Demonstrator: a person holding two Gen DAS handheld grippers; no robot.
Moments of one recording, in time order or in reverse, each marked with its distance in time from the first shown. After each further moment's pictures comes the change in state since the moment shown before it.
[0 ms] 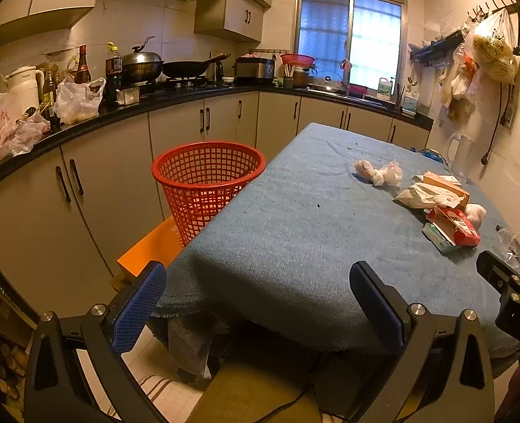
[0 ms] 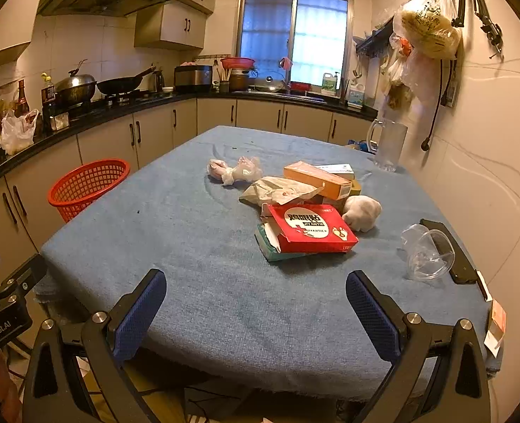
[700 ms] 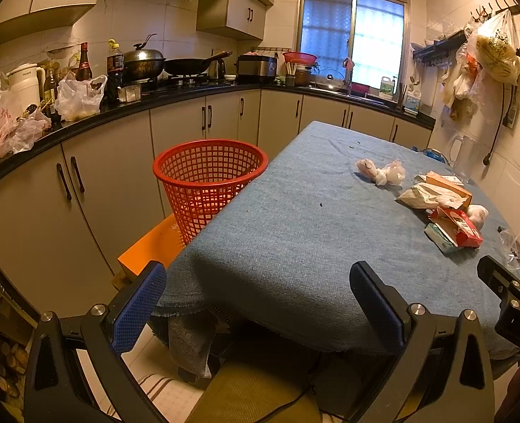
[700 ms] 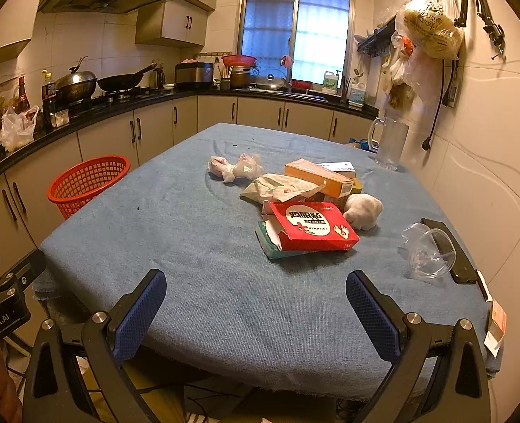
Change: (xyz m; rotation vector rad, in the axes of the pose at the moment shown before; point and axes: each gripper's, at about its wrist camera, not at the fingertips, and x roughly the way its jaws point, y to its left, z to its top) left arm 0.002 -0.001 0.000 -0.017 0.005 -0.006; right arm -0.018 0.008 -0.005 0.001 0.023 0.009
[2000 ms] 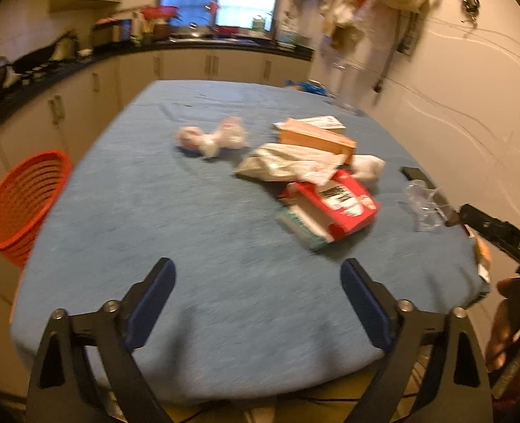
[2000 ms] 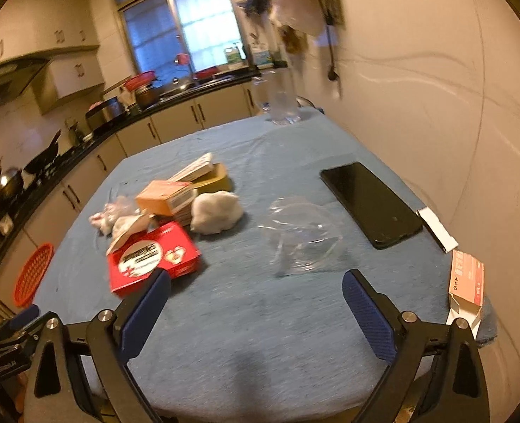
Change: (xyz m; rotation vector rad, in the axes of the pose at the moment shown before) left arm 0.076 -0.150 0.044 0.283 0.259 -0.487; right arm 0.014 -0.190 -0.006 0.470 0.091 -0.074
